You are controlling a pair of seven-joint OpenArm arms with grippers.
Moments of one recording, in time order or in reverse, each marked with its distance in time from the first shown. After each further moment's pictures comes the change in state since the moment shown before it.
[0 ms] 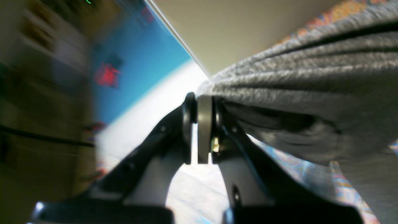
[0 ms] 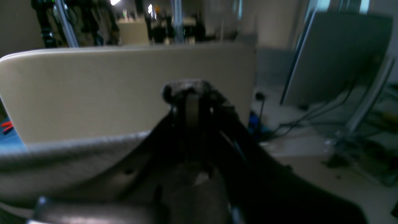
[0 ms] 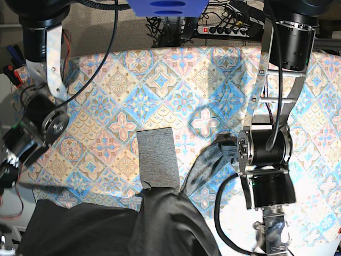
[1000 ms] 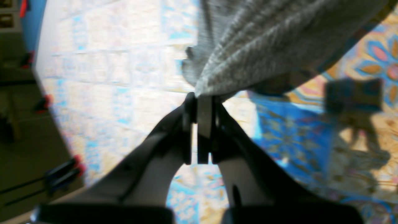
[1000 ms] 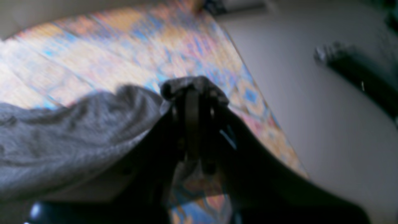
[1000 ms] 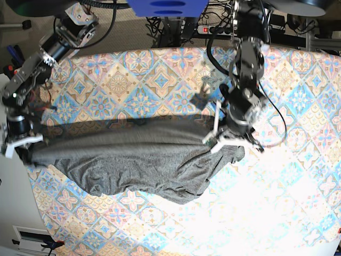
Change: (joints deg) left arm 72.7 -3.3 10.5 55.0 0.2 -4.5 10.9; right arm -48.2 -7.3 13.5 22.1 11.0 -0.2 -5.5
